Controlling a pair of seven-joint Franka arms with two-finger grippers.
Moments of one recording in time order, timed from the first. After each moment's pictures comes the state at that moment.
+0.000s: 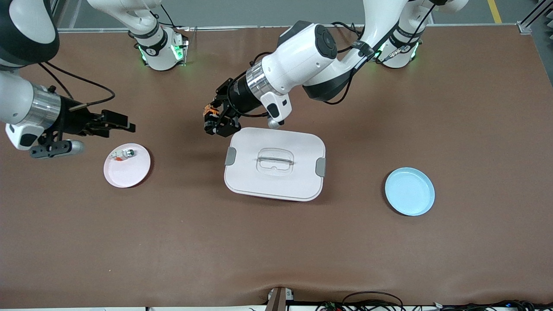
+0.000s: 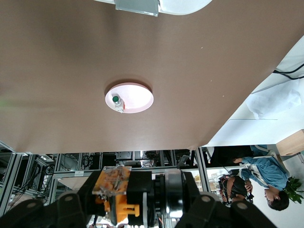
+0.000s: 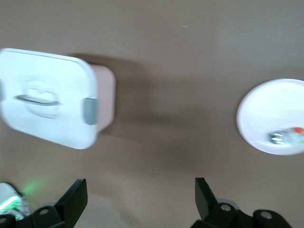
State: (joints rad) left arm -0.49 0.56 -0.49 -1.36 -0.41 2.62 -2.17; right arm 0.08 0.09 -0.01 -1.65 0.40 1.61 -0.01
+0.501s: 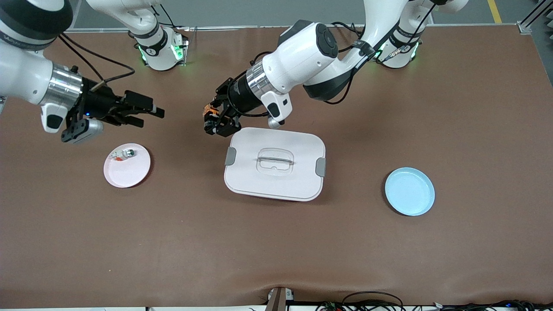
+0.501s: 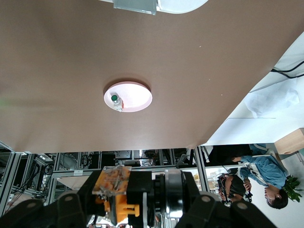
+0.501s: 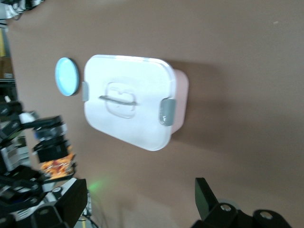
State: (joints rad) left arm -0.49 0.56 -0.49 -1.35 -0.41 2.62 -2.17; right arm 0.15 -0.04 -0.01 -1.82 0.65 1.76 -0.01
